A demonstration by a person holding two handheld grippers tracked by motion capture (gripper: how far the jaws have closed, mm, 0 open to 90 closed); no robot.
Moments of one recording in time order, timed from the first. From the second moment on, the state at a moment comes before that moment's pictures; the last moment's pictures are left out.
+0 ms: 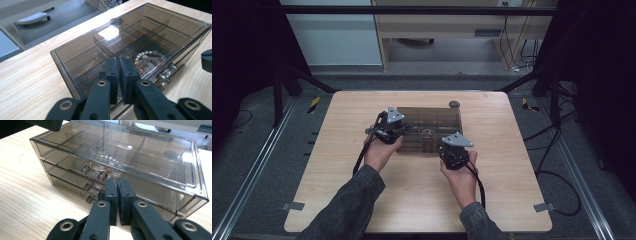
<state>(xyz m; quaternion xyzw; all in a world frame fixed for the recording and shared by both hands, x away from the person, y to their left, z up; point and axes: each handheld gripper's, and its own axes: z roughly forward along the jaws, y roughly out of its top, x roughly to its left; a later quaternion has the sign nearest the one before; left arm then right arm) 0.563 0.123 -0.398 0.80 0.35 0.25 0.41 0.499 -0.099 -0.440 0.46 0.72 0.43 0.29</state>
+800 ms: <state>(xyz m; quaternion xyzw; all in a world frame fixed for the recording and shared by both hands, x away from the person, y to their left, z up) 0.545 0.129 -0.390 0.80 0.32 0.28 0.42 0.489 -0.107 -0.440 0.44 0.73 0.44 0.28</state>
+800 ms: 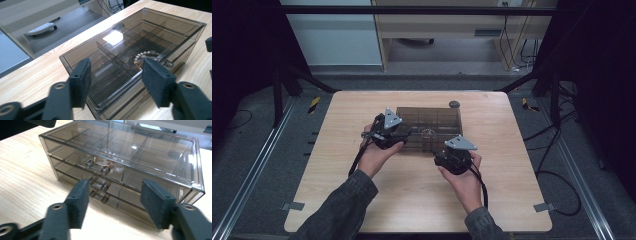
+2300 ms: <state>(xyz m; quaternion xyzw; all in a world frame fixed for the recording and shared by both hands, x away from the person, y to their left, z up) 0.459 0.222 -0.418 0.84 0.27 0.27 0.40 0.434 -0.187 -0.434 0.43 0.76 0.39 0.29</state>
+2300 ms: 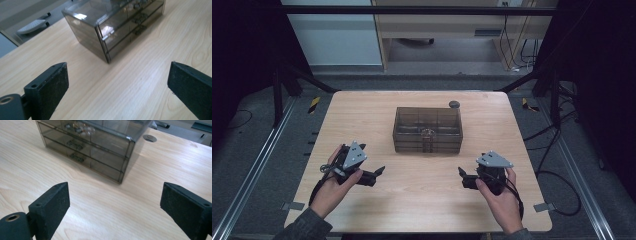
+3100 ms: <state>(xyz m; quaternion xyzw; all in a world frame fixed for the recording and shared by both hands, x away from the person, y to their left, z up) 0.466 0.291 -0.465 0.83 0.33 0.29 0.36 0.430 -0.232 -0.477 0.47 0.77 0.34 0.28</state>
